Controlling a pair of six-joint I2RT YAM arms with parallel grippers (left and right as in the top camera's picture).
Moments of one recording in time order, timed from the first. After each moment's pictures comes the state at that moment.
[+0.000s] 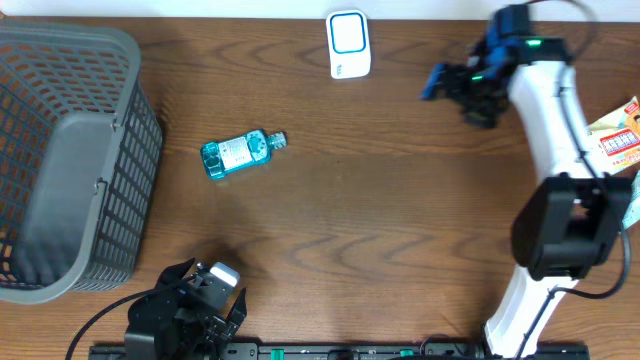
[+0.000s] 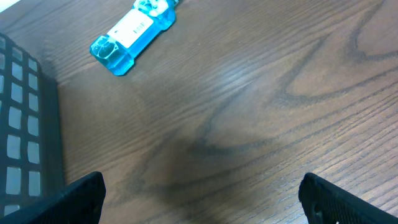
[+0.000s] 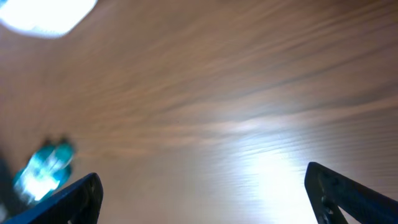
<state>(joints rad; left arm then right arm) -0.16 0.01 0.45 -1.13 0.13 0.42 0.03 2.06 1.85 -1.10 -0.32 0.43</state>
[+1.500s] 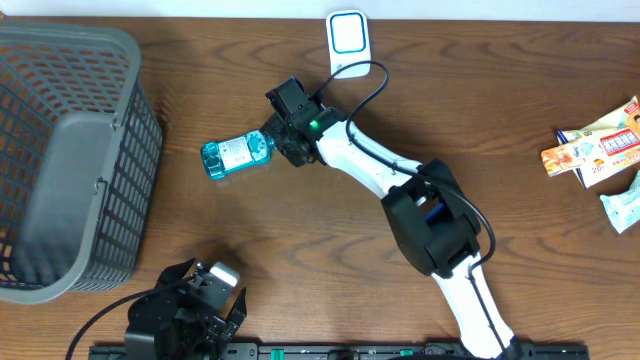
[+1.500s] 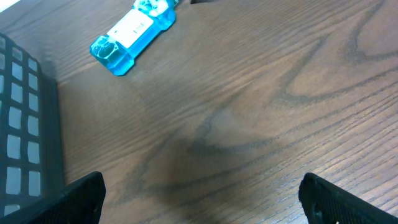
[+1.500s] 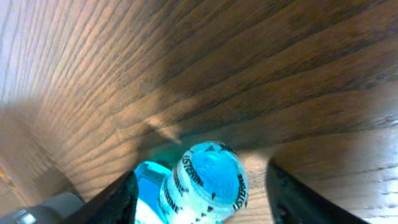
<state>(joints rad) -0.16 0.01 0.45 -1.13 0.13 0.42 0.69 2.36 1.82 -0.46 -0.10 1.42</state>
